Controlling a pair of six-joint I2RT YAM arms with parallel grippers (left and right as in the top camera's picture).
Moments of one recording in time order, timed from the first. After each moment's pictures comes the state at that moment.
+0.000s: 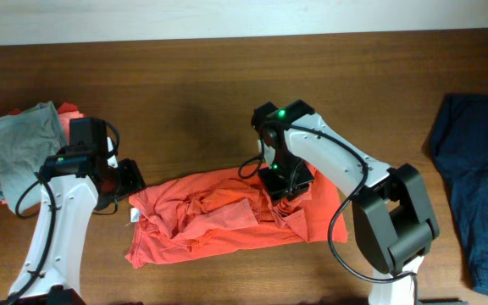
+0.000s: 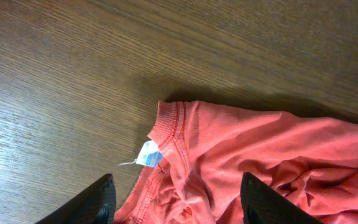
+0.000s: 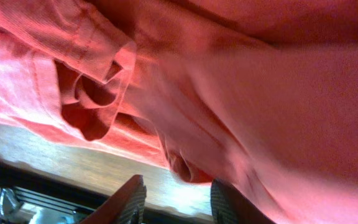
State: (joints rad) left arm 0.11 1.45 1.06 -0.96 0.02 -0.30; right arm 0.53 2.00 1.54 -1.35 -0.21 0.16
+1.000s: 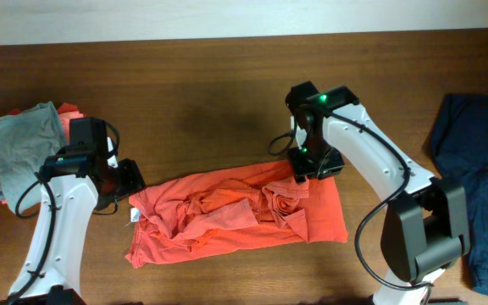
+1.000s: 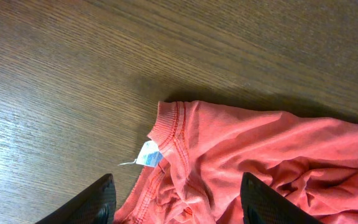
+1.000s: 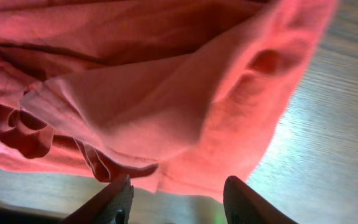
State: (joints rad) left arm 0.11 1.45 1.06 -0.96 0.02 -0.30; right arm 0.37 1.89 1.52 -1.32 -0.08 0.16
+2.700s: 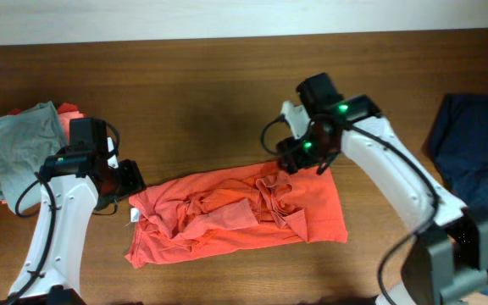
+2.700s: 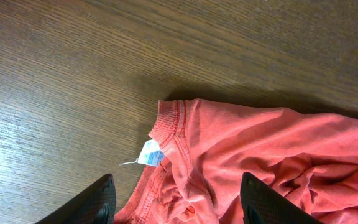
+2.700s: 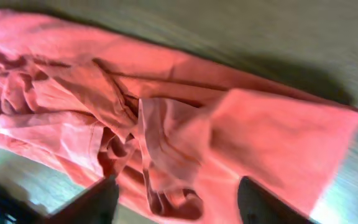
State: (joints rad) left arm 0.11 1.45 1.06 -0.96 0.02 -0.28; right arm 0.34 1.73 1.44 -1.08 -0.27 0.01
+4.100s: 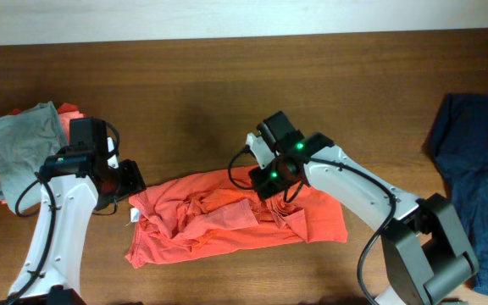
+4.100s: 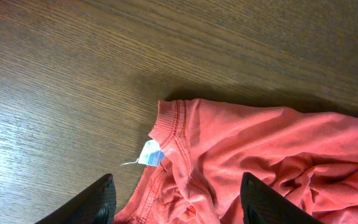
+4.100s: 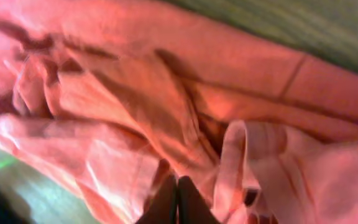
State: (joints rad) left arm 0.11 1.45 1.06 -0.96 0.02 -0.27; right arm 0.53 1.77 1.20 -0.77 -0.35 0.11
